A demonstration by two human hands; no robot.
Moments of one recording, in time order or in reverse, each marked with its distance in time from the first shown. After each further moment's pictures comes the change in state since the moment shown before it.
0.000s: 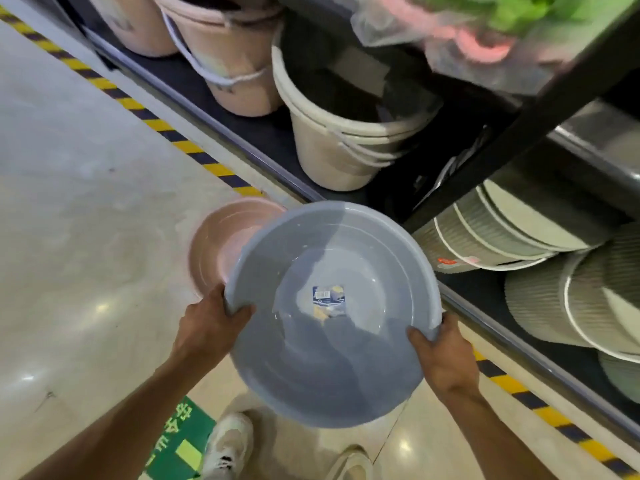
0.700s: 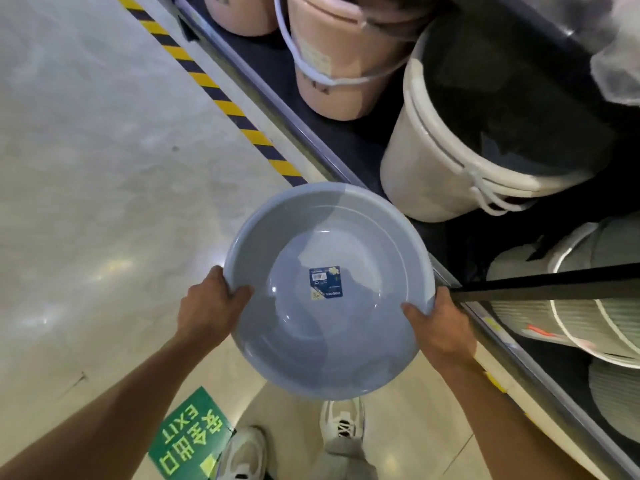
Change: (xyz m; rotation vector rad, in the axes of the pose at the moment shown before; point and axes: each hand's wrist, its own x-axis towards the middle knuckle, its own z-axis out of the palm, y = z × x) left_hand 0.114 -0.104 -0.056 -0.036 0.065 -0.178; right_hand 0.058 -0.165 0.116 -0.253 -0.080 -0.141
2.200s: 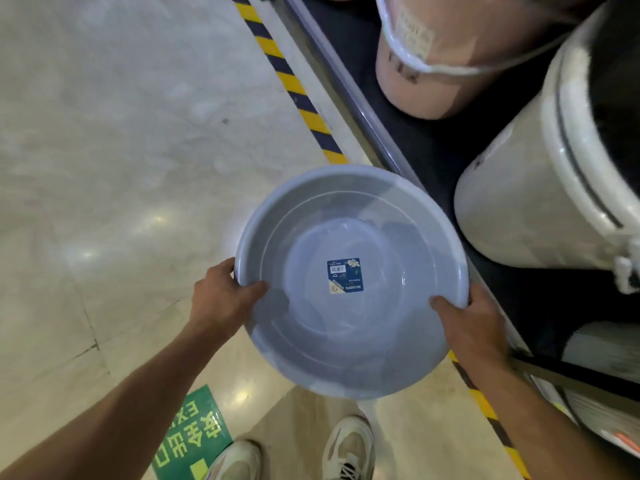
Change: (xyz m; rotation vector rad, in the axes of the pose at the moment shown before) left_hand 0.055 -0.018 0.010 -0.479 0.103 -0.243; right_hand 0.103 -0.057 0.047 0.331 -0.041 -0.144
